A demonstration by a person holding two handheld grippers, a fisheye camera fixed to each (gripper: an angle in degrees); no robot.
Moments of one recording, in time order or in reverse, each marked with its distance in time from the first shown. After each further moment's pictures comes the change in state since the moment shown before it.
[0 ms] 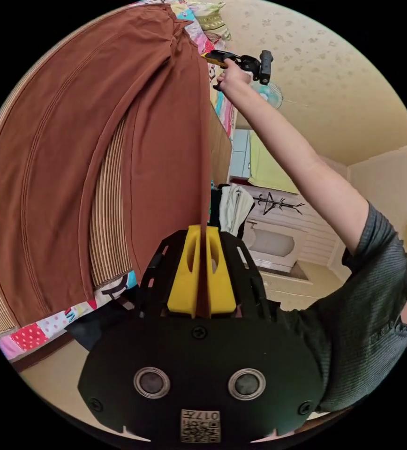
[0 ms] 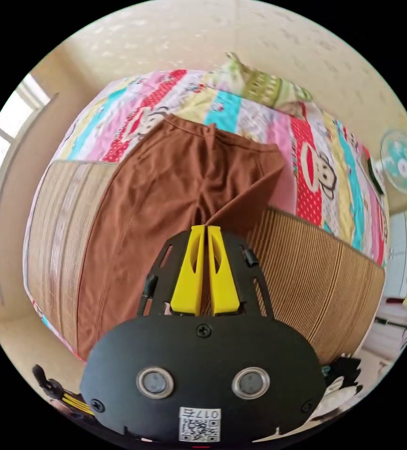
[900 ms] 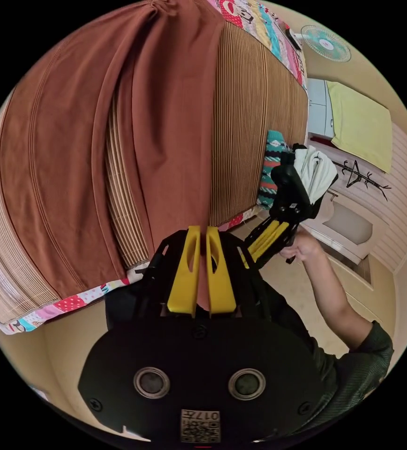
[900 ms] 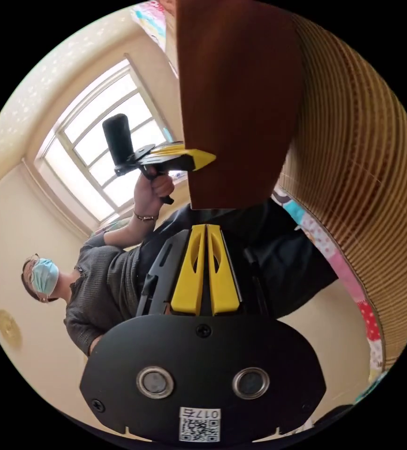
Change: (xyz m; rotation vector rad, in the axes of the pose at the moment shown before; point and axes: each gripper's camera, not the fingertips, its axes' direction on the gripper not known) left arm 0.035 -0.107 0.115 -0.341 -0.559 -0.104; right arm 0.114 0.441 -0.043 -0.849 -1.446 0.073
